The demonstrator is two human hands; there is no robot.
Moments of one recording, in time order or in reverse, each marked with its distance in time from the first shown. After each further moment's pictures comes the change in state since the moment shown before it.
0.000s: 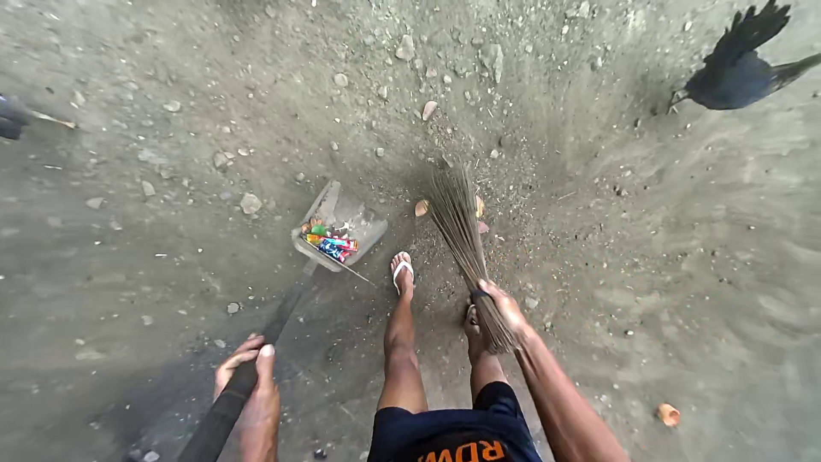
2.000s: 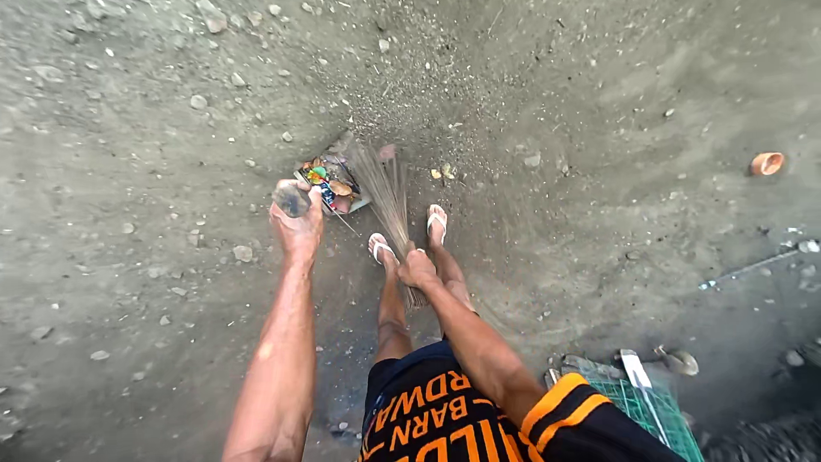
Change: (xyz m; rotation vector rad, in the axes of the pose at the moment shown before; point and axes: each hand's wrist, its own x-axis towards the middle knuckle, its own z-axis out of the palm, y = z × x) left_hand 0.020 0.106 0.251 0.467 -0.784 0.438; right_hand -0.011 0.146 0.064 -0.676 0.083 0.181
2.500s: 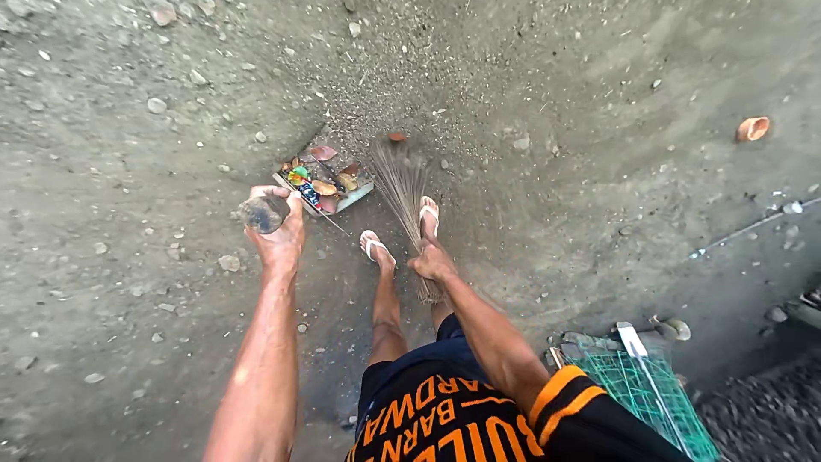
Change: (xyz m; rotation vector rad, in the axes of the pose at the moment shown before) left_hand 0.004 0.003 0.008 0.022 -0.012 0.037; right_hand 0.029 0.057 -0.017 0.194 0.023 0.034
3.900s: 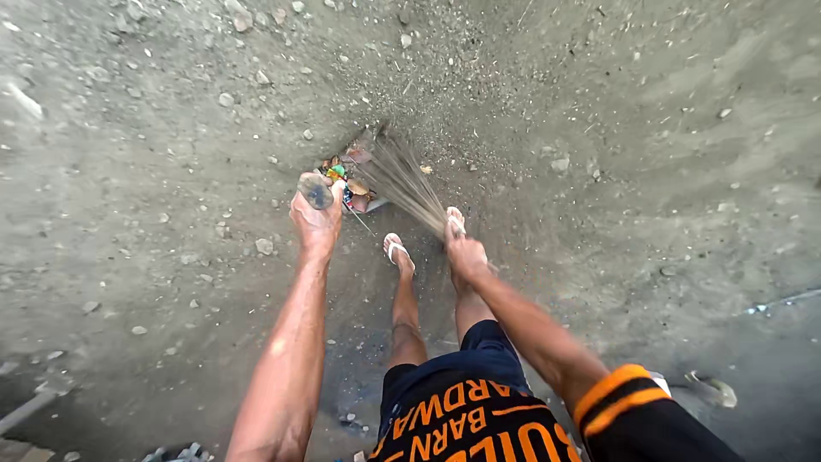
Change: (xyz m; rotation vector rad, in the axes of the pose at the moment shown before) left_hand 0.015 0.002 0.002 0.051 -0.003 -0.035; right_hand 0.019 -0.013 -0.028 -0.735 0.222 -0.158
